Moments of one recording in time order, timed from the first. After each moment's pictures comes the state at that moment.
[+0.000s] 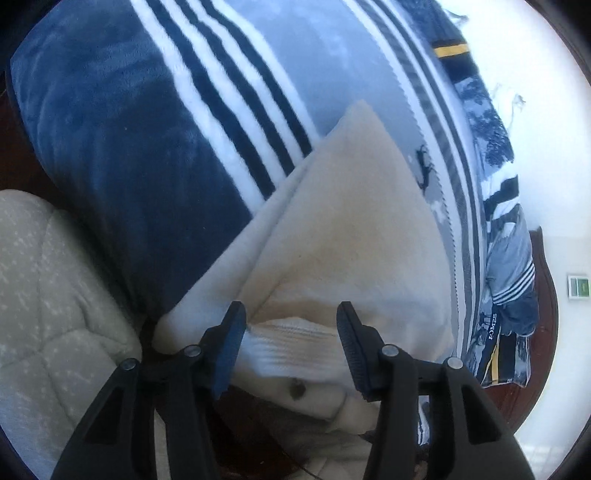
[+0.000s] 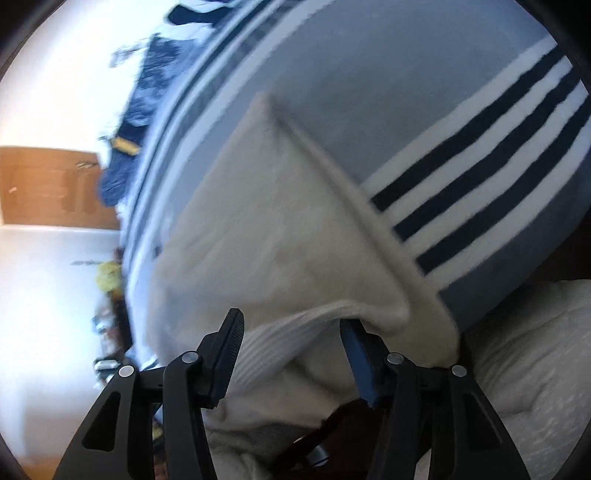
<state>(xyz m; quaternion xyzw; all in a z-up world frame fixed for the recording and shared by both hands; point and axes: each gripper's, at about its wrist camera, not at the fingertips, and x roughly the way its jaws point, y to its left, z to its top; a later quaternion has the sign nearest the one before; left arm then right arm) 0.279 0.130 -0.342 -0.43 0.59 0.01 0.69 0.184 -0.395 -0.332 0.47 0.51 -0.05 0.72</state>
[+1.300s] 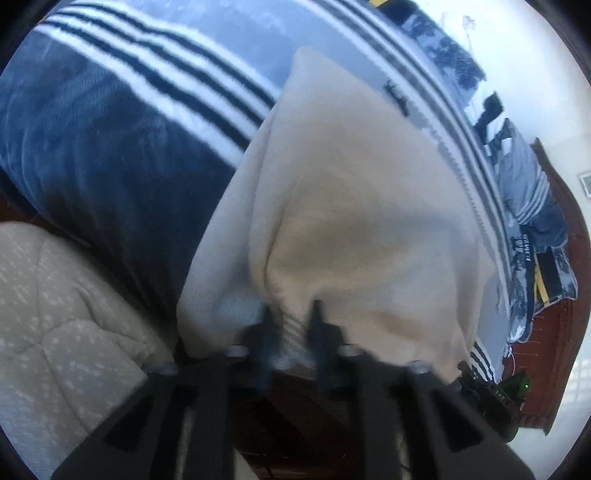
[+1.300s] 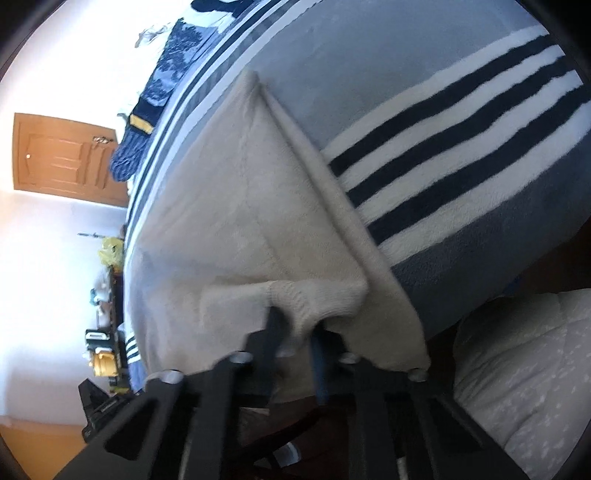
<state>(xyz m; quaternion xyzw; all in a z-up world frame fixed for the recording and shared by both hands) 0.253 0.107 -0.336 -0.29 0.59 -0.06 0.75 0.142 -0.395 -0.361 0.43 0.50 0.01 0.75</state>
